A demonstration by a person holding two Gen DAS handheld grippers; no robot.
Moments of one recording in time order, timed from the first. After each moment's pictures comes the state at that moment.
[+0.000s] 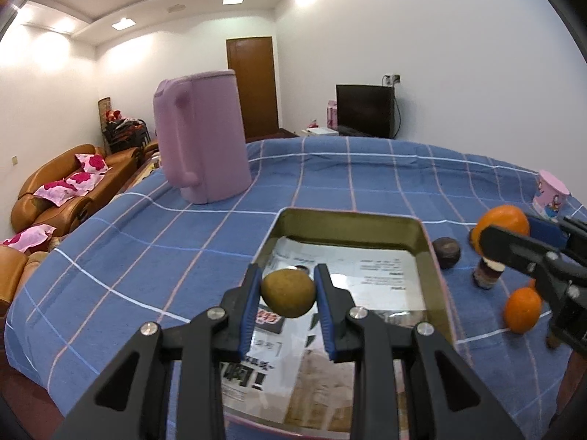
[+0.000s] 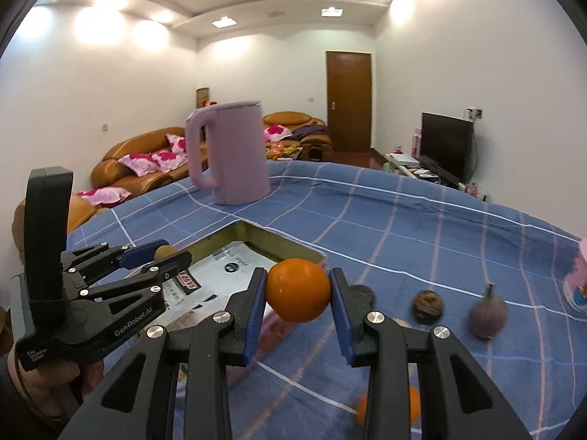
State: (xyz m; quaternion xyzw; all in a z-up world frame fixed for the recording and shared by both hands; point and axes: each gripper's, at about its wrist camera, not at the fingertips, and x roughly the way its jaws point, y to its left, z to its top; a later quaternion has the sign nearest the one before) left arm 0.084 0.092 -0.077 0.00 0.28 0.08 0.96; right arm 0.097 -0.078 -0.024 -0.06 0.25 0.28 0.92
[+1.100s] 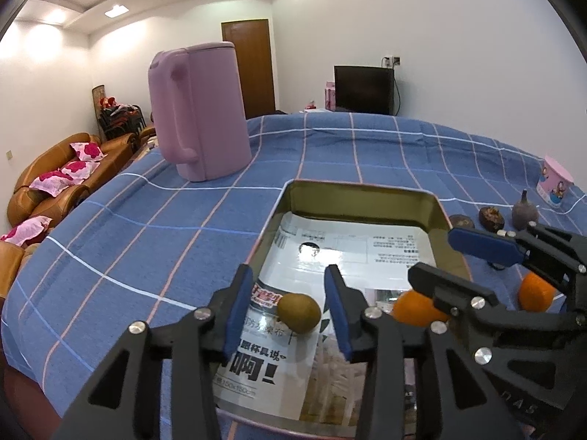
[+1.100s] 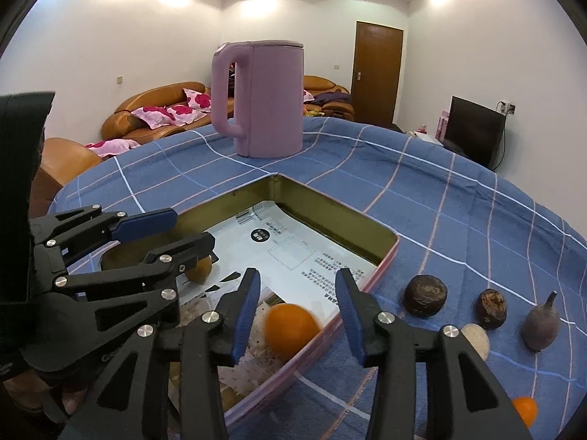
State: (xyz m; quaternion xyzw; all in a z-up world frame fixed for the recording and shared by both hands) left arm 0.088 0.102 -0.090 0.00 0.31 0.07 0.95; right arm 0.113 -0.029 -0.059 -0.11 0.30 0.30 0.90
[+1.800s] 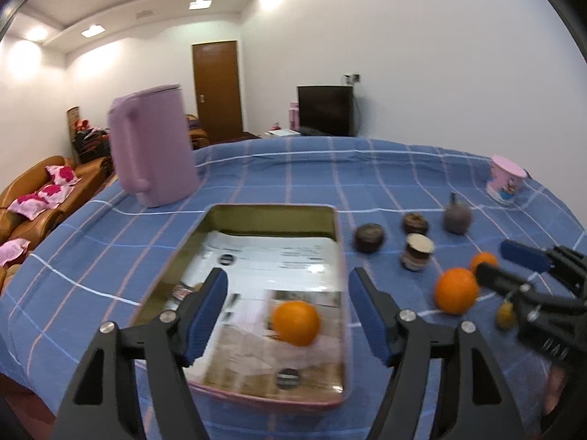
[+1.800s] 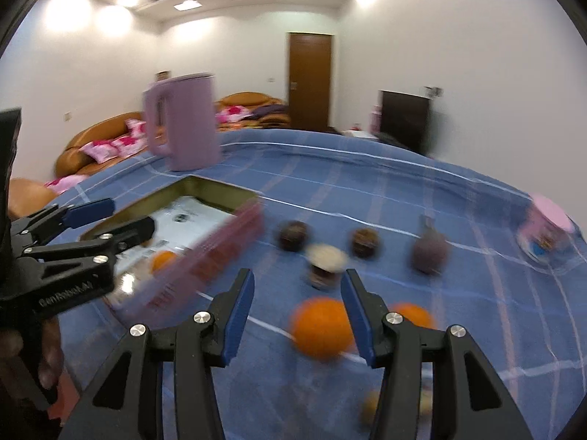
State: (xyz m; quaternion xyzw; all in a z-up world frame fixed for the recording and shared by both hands) left arm 0.054 0.029 -0.070 0.01 0.28 0.00 0.96; right arm 0.061 -0.169 -0.048 -0.05 0.29 0.16 0.94
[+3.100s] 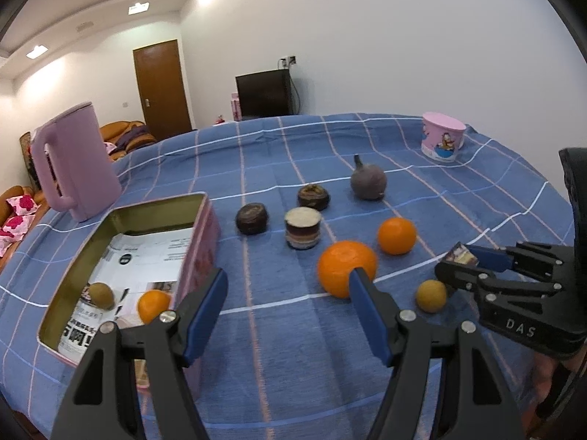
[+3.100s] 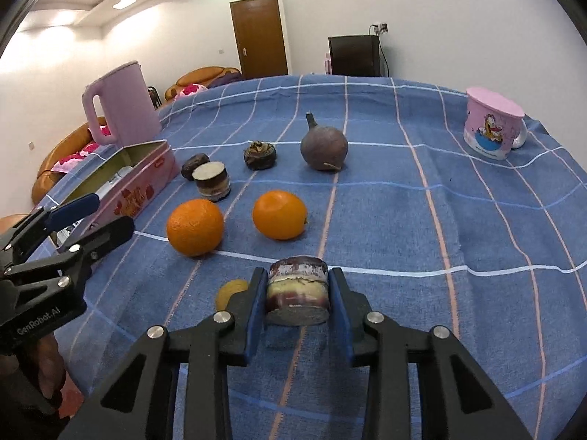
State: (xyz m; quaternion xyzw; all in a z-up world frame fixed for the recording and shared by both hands) left arm 0.048 -0.065 -0.080 0.06 0.30 -0.09 0.95; right arm 0.054 -0.246 -0.081 0.01 0.37 0.12 0.92
